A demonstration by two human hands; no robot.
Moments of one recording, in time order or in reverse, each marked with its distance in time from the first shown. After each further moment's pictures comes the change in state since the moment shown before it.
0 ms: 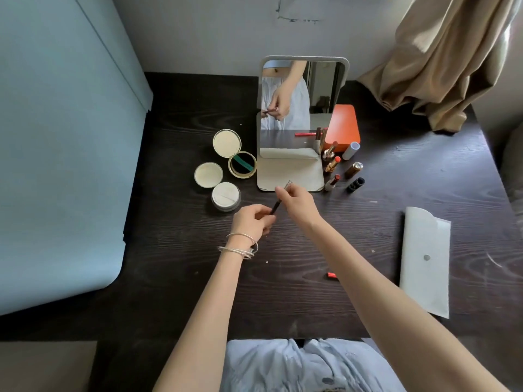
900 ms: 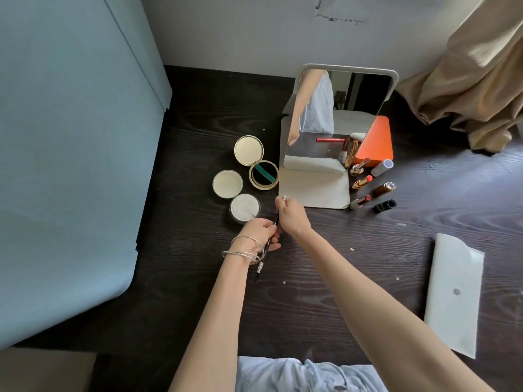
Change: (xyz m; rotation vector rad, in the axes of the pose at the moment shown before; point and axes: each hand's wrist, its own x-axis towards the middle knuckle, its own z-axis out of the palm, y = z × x) left_hand 0.035 0.007 -0.029 -0.303 -0.170 -0.415; right_hand 0.056 -0.006 0.062 -0.185 -0.087 0.090
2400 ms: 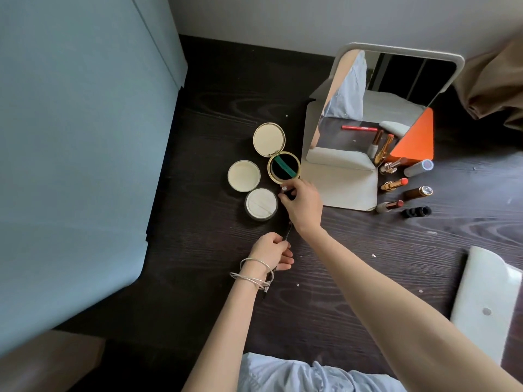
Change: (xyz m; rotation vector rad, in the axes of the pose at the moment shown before) left_hand 0.012 -0.039 -0.007 -0.032 0.054 -0.098; right_hand 0.028 0.002 0.023 -0.238 0.276 -0.359
